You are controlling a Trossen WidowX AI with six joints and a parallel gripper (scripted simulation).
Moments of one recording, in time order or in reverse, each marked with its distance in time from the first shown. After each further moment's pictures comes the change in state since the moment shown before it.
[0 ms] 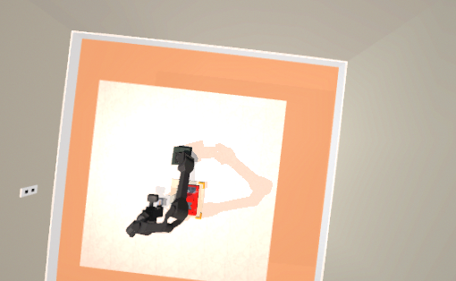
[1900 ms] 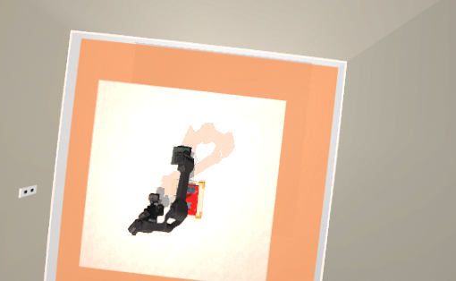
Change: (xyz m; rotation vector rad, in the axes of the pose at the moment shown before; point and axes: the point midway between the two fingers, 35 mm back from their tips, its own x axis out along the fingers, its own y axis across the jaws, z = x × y) arm 0.023 -0.002 -0.001 0.008 -0.009 0.005
